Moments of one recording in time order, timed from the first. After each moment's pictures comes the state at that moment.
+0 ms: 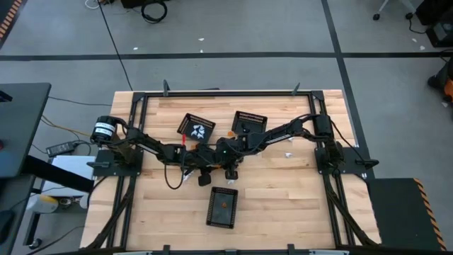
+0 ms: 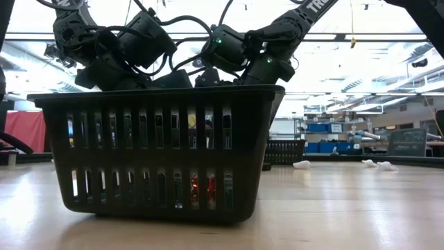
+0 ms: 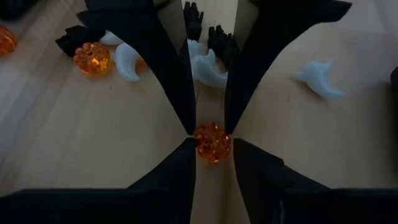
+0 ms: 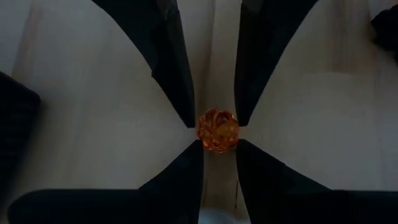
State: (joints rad) left arm -0.10 1.71 0.64 0.36 -0.12 -0.17; right arm -0.02 2.07 1.32 -0.21 -0.14 -0.02
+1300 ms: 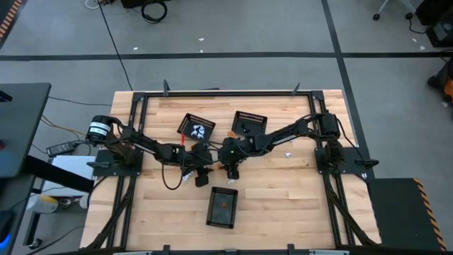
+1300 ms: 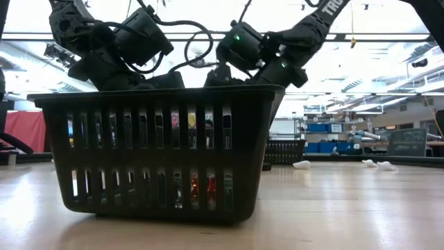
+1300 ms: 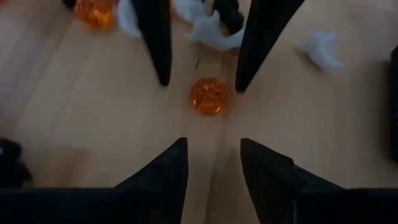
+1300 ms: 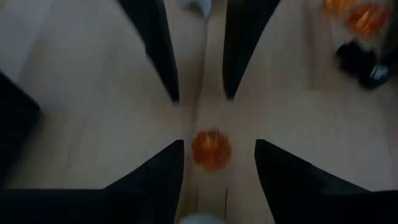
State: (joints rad) left arm -0.11 1.66 0.64 0.19 -0.12 -0.28; right arm -0.01 2.01 1.14 0.05 -0.11 -0.05
